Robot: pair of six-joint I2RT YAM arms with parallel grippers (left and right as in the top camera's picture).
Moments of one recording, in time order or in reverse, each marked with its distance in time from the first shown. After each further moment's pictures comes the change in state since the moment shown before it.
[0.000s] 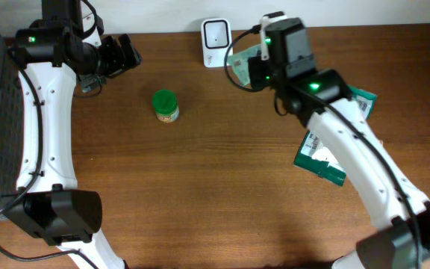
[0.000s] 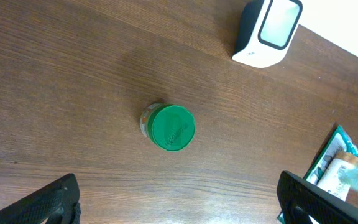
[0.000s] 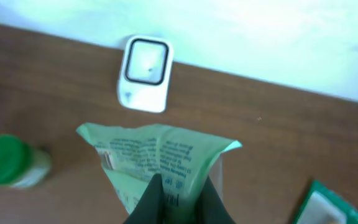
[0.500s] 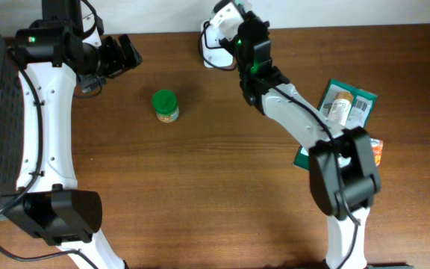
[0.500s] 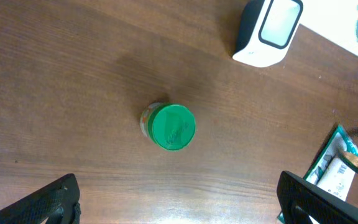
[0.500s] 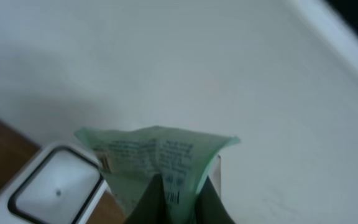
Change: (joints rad) left arm 0.000 0.000 0.000 0.000 0.000 0.000; right arm 0.002 0.446 -0.006 1.061 0.100 -0.726
